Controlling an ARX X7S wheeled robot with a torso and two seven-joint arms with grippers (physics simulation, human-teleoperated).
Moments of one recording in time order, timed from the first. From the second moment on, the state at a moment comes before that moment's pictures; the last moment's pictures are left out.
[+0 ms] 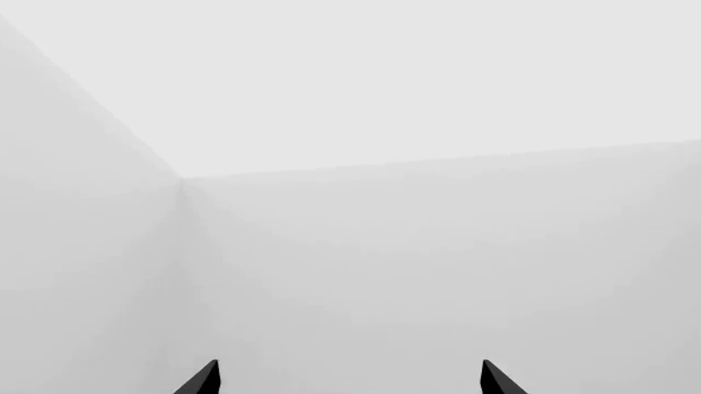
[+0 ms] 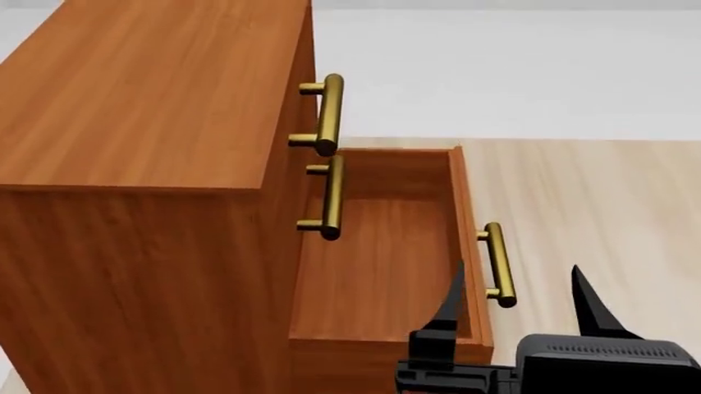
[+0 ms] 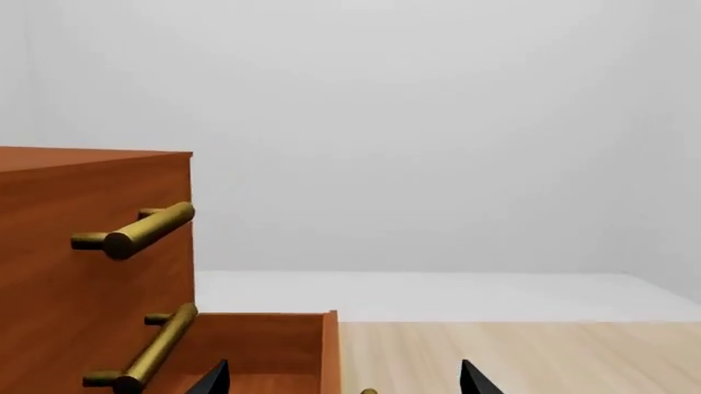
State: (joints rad) left arm -0.94 -0.54 -0.29 0.90 -0.85 -1.07 -0.41; right arm 0.14 0.31 -0.14 -0.51 0.28 0.40 0.33
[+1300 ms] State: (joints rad) left arm -0.95 -0.56 -0.26 0.89 -0.88 -1.05 -0.44; right arm 0.13 0.33 -0.14 -0.52 0.30 0.38 0.35
